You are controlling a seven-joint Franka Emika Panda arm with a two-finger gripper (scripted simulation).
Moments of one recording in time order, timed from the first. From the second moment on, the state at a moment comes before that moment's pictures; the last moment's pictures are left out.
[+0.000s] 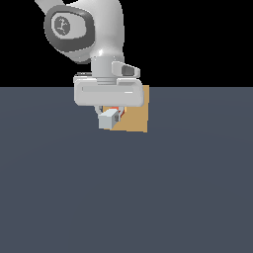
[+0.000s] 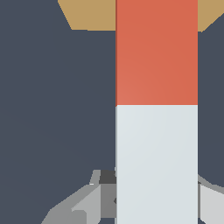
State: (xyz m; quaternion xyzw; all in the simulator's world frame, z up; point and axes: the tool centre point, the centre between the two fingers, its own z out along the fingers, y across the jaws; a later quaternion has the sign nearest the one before) arm -0.050 0.073 0.103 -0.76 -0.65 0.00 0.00
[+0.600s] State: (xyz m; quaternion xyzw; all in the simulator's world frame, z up) arm -0.048 0.082 0.105 -0.76 -0.65 0.00 0.00
